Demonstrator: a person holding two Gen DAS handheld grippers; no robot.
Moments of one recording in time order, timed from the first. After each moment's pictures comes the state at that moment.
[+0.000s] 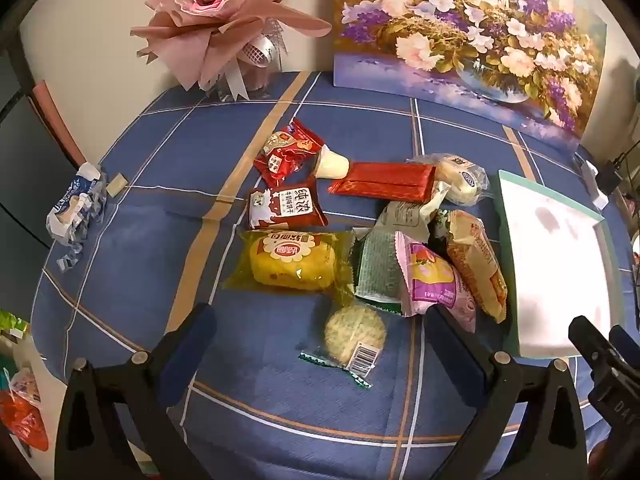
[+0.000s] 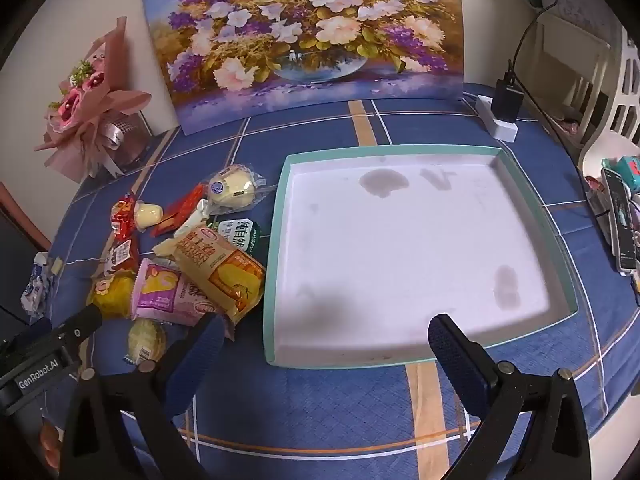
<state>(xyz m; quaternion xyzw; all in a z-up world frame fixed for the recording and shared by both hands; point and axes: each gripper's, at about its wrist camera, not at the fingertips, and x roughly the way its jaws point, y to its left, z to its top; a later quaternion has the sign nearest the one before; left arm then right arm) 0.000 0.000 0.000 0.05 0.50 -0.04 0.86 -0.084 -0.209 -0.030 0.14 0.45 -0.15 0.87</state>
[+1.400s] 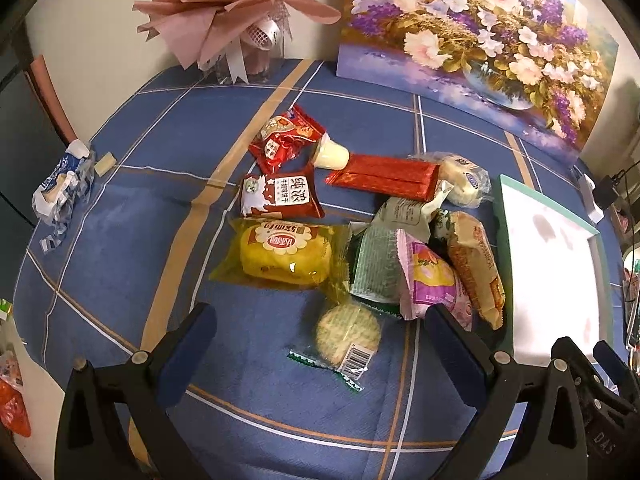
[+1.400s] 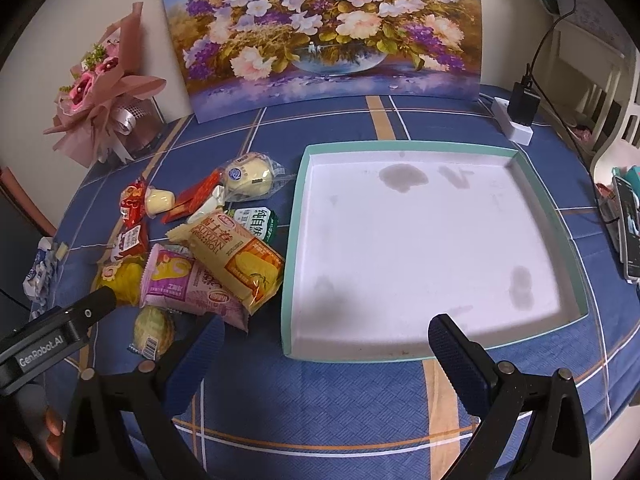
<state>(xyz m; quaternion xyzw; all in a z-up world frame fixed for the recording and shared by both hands) 0.006 0.005 -0.010 0.01 0.52 -0.04 0.85 -0.079 -0.197 -0.034 0.13 0.46 -0.13 0.87</state>
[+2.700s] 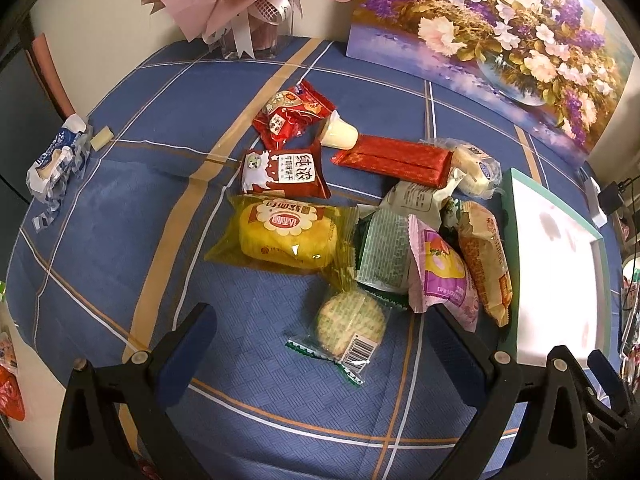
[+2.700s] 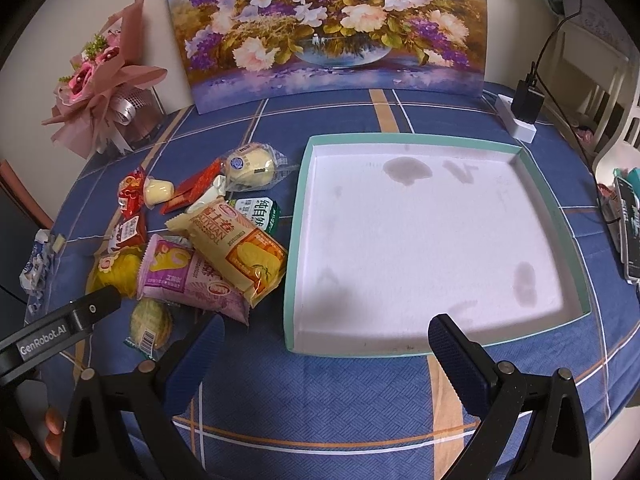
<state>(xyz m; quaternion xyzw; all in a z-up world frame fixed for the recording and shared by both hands) 0.012 0.010 -0.023 -0.02 0.55 -0.04 0.84 -0.078 -0.191 -0.040 0.13 0.47 -0.13 0.86</state>
